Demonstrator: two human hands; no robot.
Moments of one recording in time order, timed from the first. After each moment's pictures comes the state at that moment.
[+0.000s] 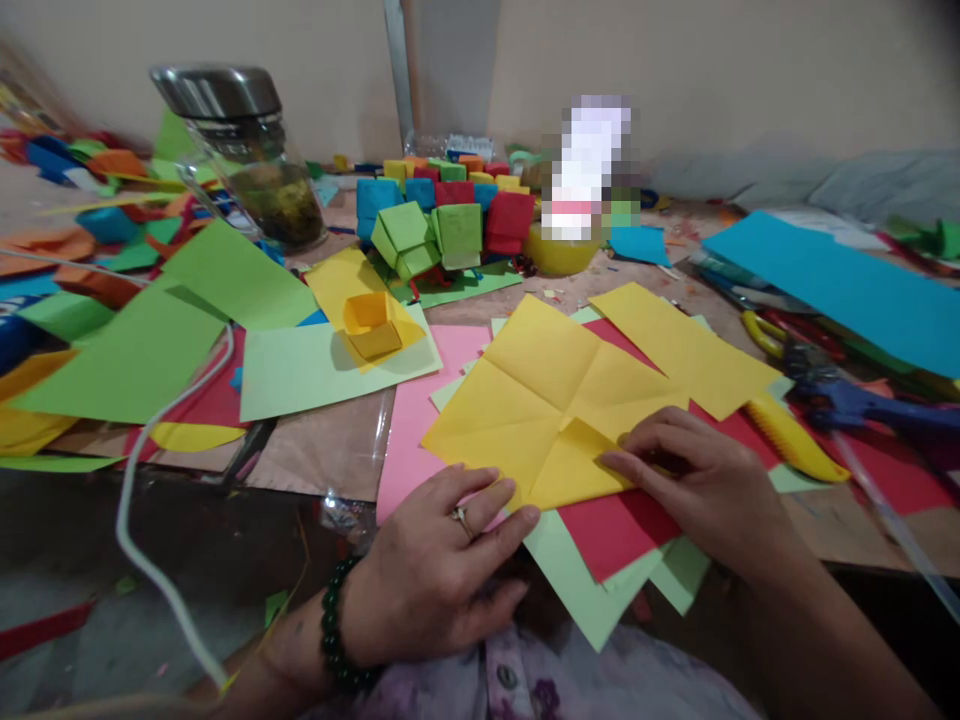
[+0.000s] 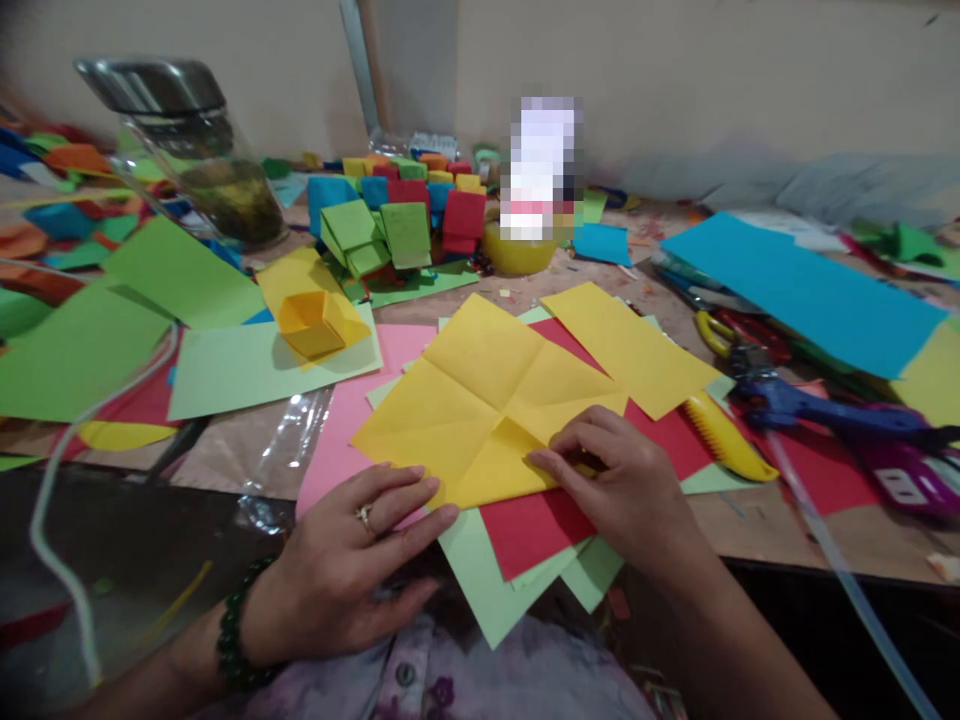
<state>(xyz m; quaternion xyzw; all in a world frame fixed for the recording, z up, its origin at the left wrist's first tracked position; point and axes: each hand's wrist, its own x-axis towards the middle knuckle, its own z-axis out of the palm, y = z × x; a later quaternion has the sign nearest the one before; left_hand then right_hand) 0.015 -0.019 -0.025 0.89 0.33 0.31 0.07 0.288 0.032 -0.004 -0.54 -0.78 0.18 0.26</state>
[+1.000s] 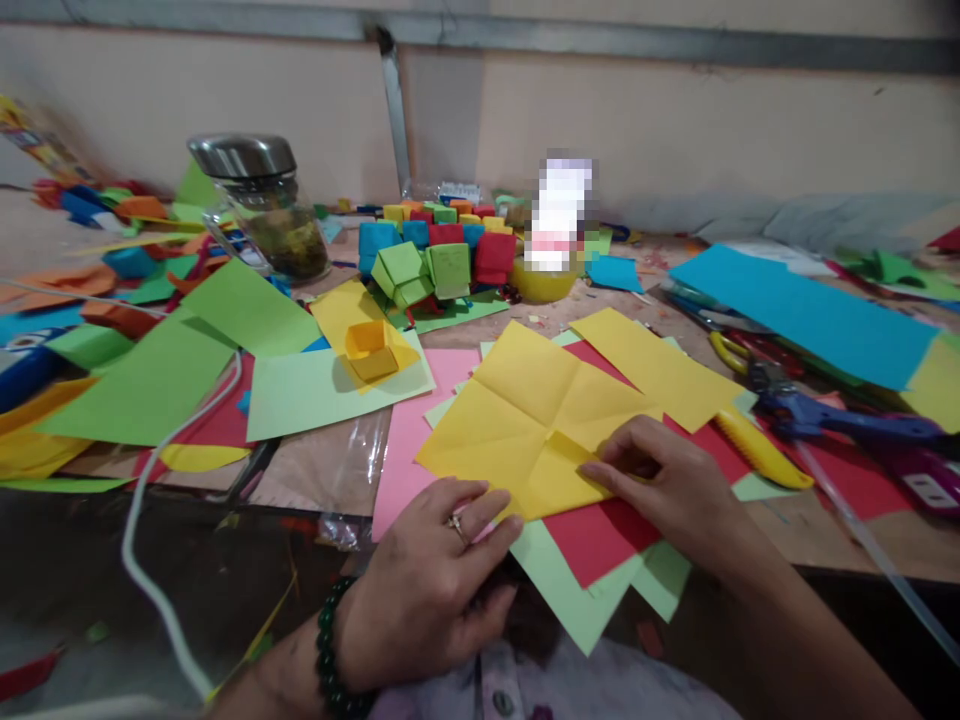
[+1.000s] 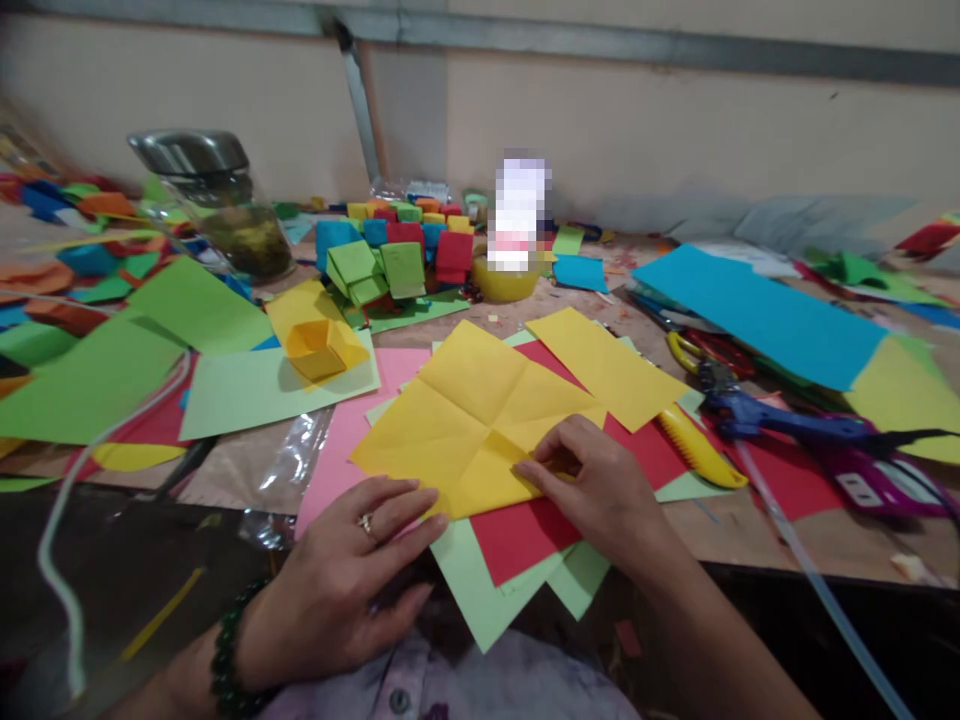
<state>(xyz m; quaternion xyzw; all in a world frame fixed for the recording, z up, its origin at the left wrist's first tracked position) 0.021 -0.020 -0.015 0.89 0.34 0.30 0.09 0.289 0.037 -0.005 -0.58 -0.75 0.20 0.24</state>
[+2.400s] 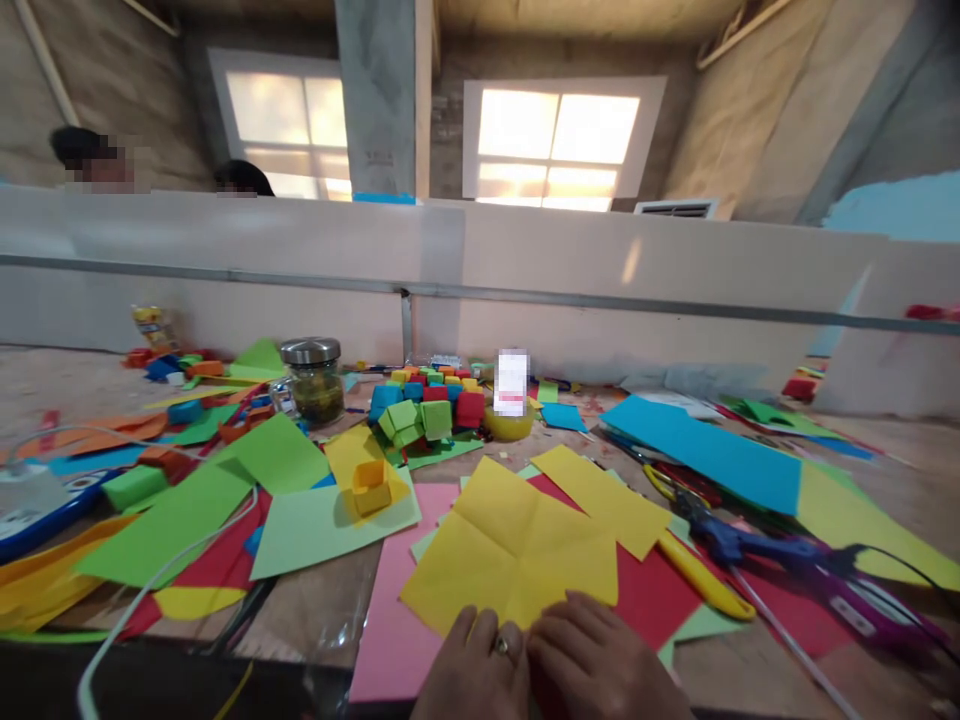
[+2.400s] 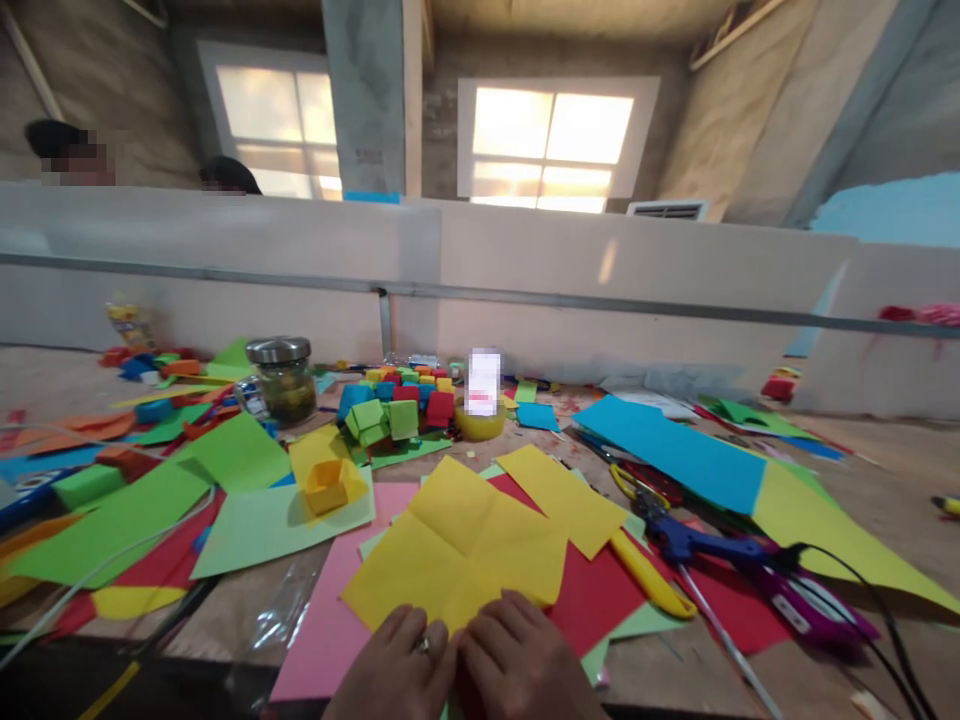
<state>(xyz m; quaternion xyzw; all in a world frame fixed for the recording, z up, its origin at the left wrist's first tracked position) 0.082 0.009 -0.083 0.89 0.33 0.25 -0.20 0.258 0.004 -0.019 -0.29 -0.90 -0.14 0.30</state>
